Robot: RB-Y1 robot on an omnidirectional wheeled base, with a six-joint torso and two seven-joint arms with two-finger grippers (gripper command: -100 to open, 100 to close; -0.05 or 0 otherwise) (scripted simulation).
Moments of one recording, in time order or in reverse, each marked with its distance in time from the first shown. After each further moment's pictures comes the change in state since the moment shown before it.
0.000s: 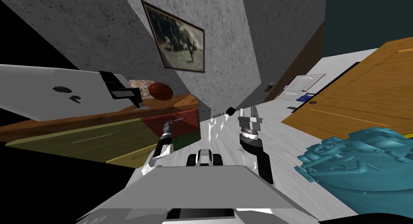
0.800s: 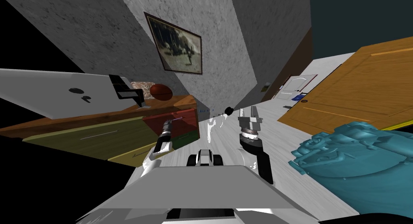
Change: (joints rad) left arm -0.104 0.102 0.025 0.179 0.027 -0.061 0.028; right arm 0.000 0.000 0.000 0.000 0.000 0.000 0.000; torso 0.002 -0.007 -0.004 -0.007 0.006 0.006
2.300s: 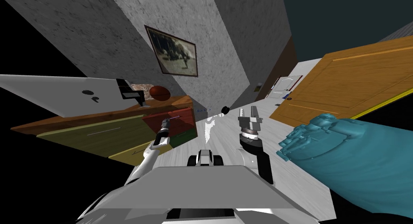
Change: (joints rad) left arm -0.215 0.170 0.035 0.387 0.041 -0.106 0.043; right arm 0.000 0.000 0.000 0.000 0.000 0.000 0.000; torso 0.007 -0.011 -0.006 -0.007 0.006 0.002
